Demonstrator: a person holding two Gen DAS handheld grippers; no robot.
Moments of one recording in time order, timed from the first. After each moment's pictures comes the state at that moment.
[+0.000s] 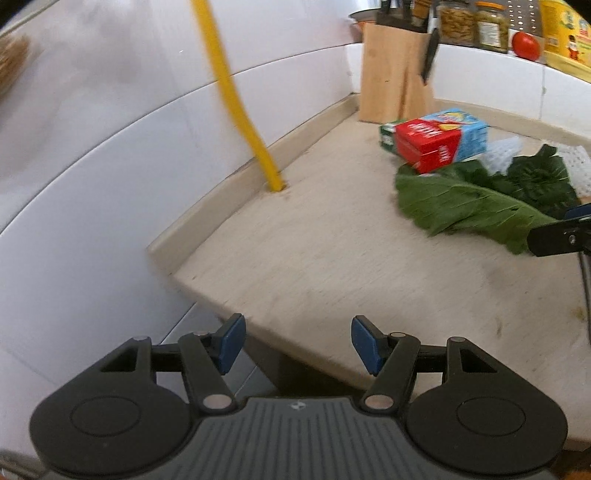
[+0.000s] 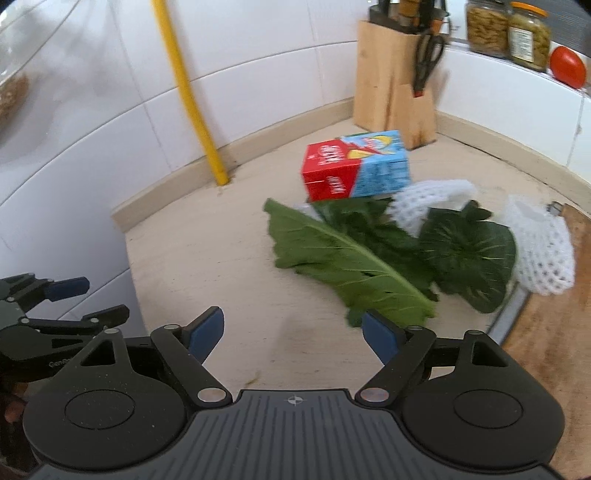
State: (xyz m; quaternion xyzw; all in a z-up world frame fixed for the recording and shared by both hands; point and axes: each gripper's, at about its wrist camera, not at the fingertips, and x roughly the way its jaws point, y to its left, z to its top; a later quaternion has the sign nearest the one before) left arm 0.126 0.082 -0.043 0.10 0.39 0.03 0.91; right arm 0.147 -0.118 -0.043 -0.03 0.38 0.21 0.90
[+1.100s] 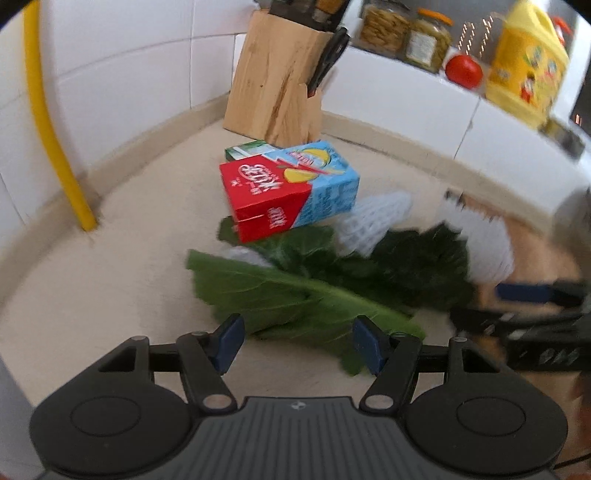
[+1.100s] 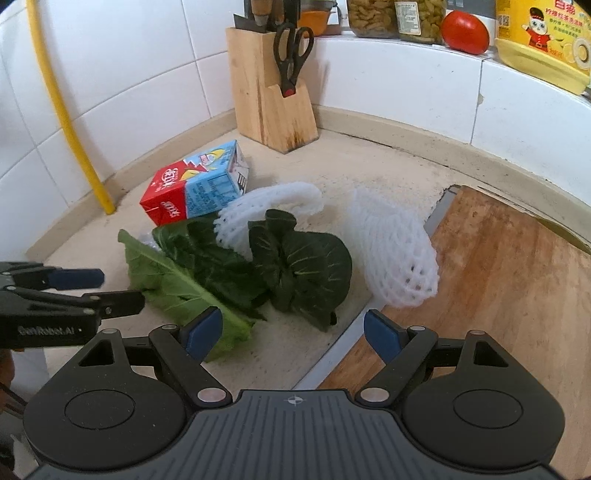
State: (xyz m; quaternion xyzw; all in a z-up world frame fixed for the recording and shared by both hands) left arm 0.236 -0.021 -0.038 -0.04 0.44 -0.12 0.89; right arm 0.201 -0.220 -0.046 -0.01 0.38 0.12 0.92
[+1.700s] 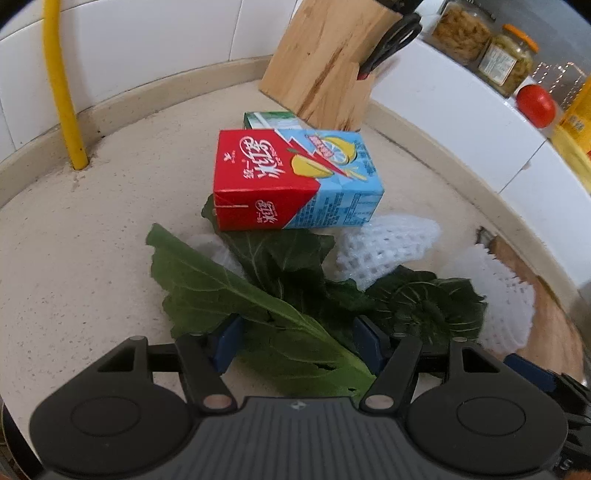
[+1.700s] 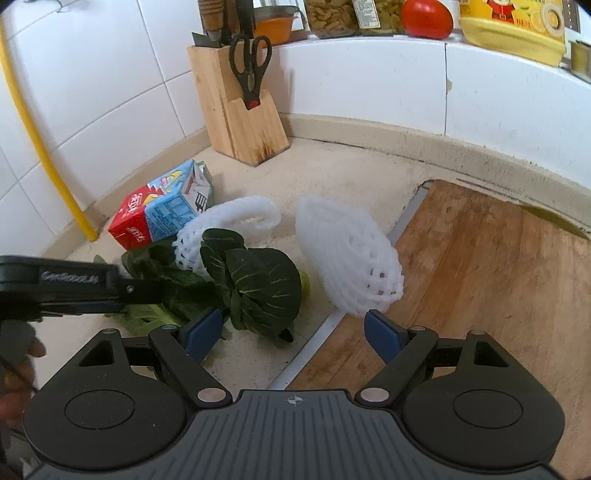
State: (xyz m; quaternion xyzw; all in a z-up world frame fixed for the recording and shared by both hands) left arm 0.275 -0.052 -0.060 -0.13 0.48 -0.03 0.86; right arm 0.215 -0.258 -0.054 0.04 0.37 0.12 0.92
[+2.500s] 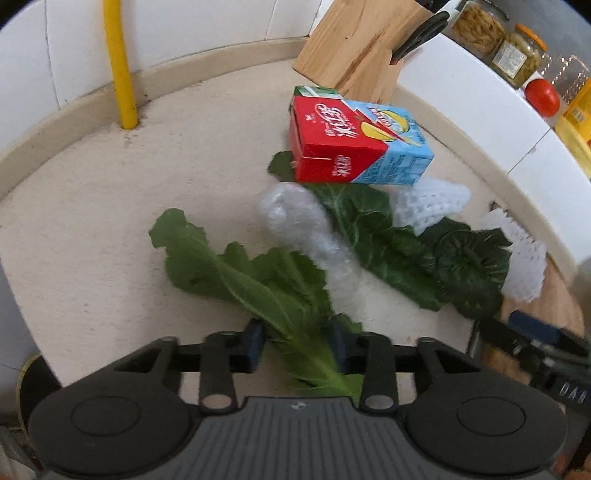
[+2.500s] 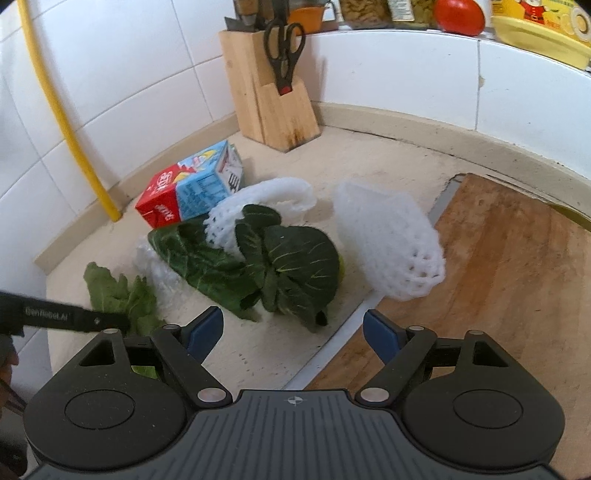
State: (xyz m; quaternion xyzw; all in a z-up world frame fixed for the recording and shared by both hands) left arm 0.237 0.000 -0.067 -0.14 0.51 -0.04 0.85; right arm 0.207 -0.241 -0.058 0.02 0.38 0.16 0.91
